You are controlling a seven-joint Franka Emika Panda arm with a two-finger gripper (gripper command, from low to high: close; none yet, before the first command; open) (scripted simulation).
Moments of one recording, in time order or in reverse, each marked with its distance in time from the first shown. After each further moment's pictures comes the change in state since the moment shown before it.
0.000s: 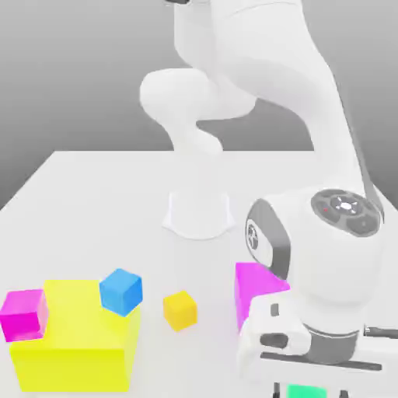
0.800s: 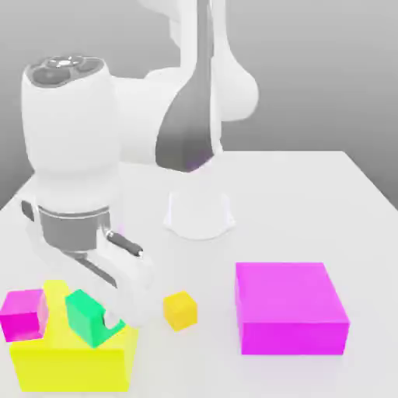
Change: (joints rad) arm -0.447 -0.483 -0.279 -0.130 0.169 -0.344 -0.041
